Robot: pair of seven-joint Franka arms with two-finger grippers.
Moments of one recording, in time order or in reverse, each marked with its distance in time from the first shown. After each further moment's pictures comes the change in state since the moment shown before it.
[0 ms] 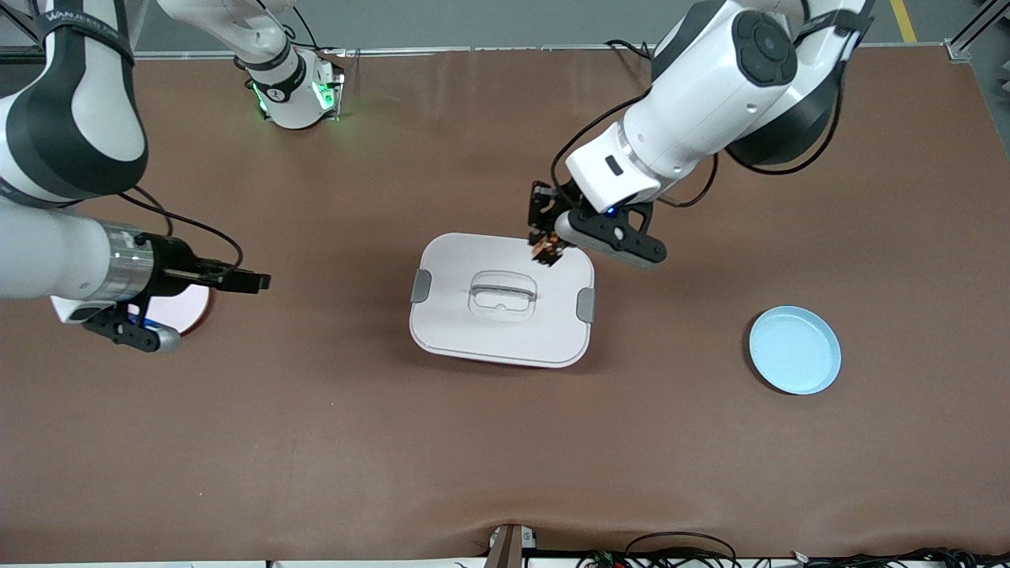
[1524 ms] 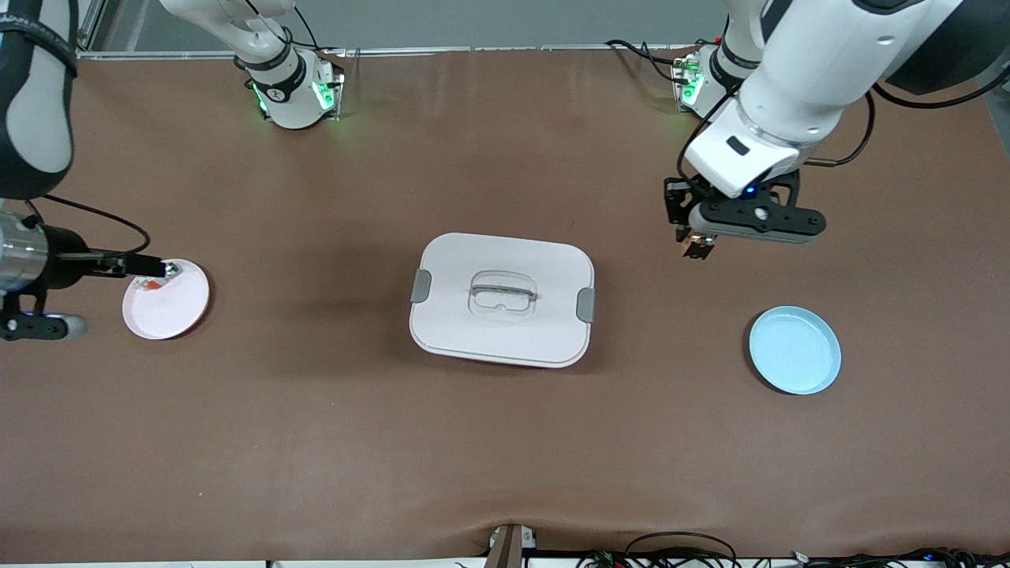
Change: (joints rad) left arm 0.157 -0.136 0.007 -0.014 0.267 -0.281 0.003; right arm -0.118 0.000 0.000 0.082 -0.241 -0.098 -0.258
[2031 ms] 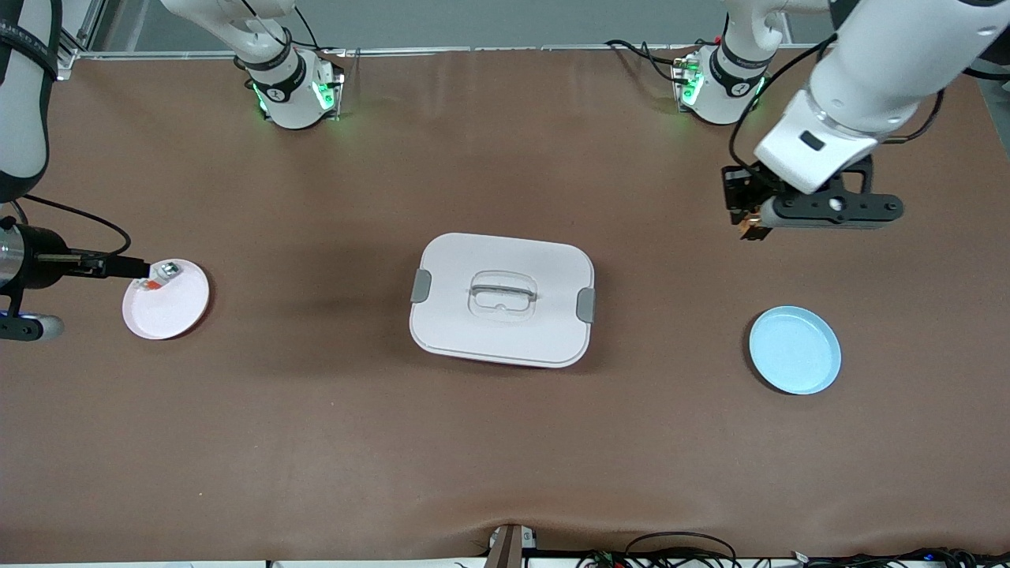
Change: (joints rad) left arm 0.112 -0.041 0.003 -0.001 0.000 -0.148 -0.020; right arm -0.017 0.000 0.002 0.000 0.000 -0.001 0.001
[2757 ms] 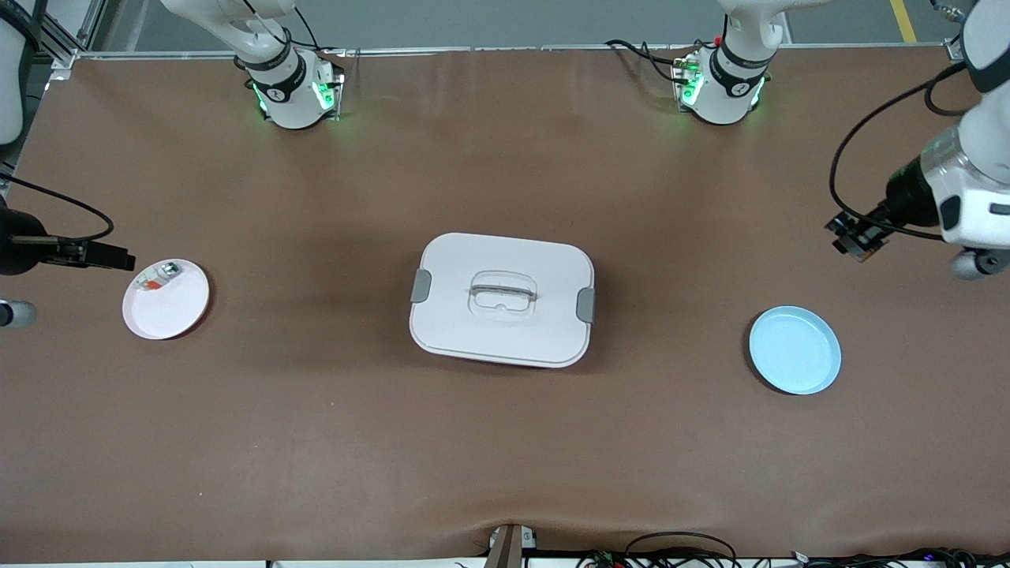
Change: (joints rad) left arm 0.256 -0.001 0.004 -0.112 0.000 0.078 -0.458; right arm -0.003 -0.055 0.002 0.019 -0.001 0.000 0.002
